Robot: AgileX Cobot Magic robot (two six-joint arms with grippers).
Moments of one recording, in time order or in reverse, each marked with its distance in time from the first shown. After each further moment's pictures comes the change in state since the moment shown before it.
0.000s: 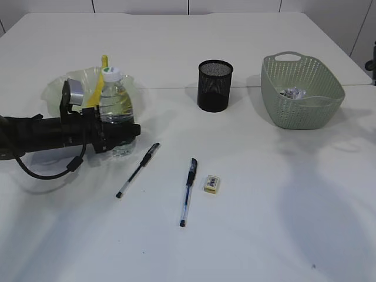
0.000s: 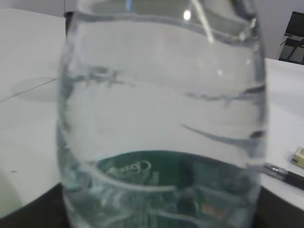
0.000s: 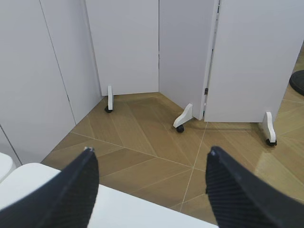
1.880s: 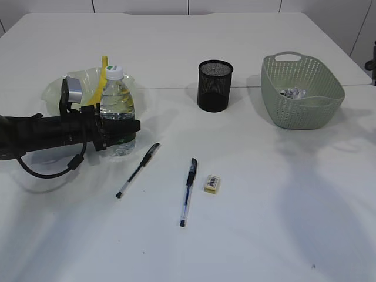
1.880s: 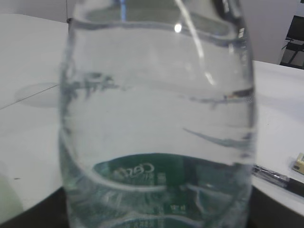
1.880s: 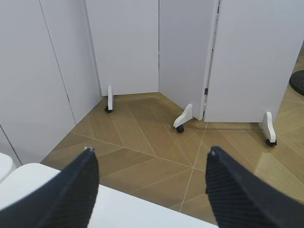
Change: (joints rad) left arm 0.000 -0.002 0.000 -0.014 0.011 0.006; right arm 0.000 0.000 0.000 0.000 0.000 0.000
